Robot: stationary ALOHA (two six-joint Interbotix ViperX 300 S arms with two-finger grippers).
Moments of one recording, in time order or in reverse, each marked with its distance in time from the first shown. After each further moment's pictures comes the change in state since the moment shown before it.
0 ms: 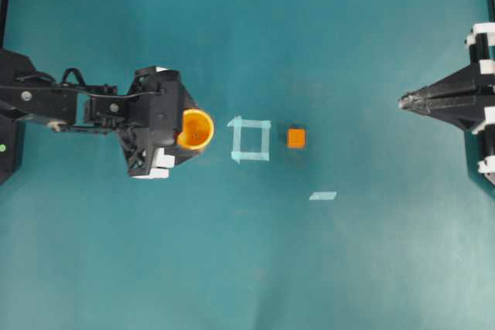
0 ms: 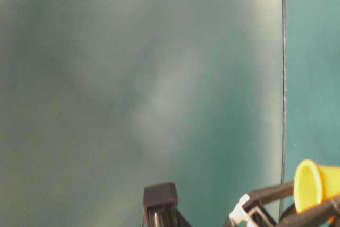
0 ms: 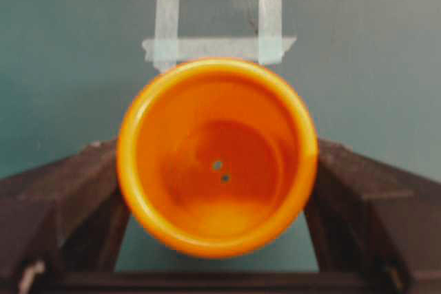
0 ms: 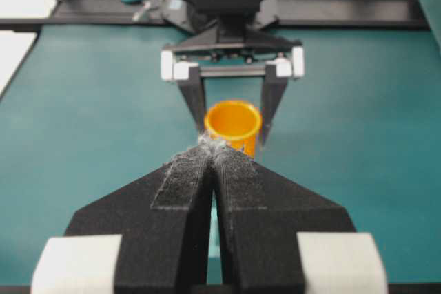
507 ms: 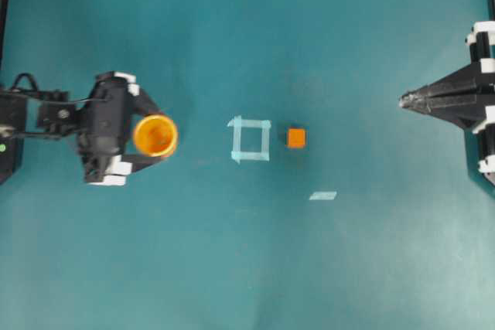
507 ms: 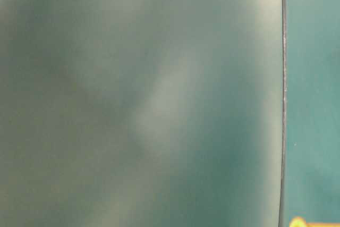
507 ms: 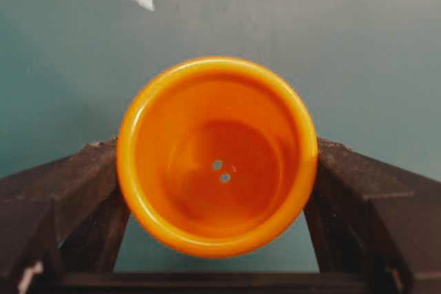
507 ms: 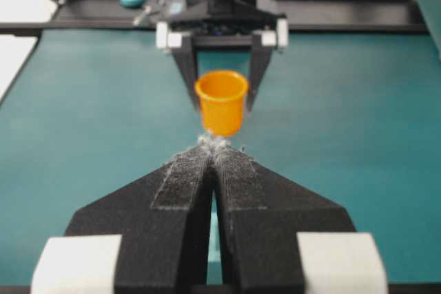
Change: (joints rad) left arm -0.031 -0.207 0.209 0.000 -0.055 0.000; right arm 0.000 0.002 -0.008 0.002 0.000 0.000
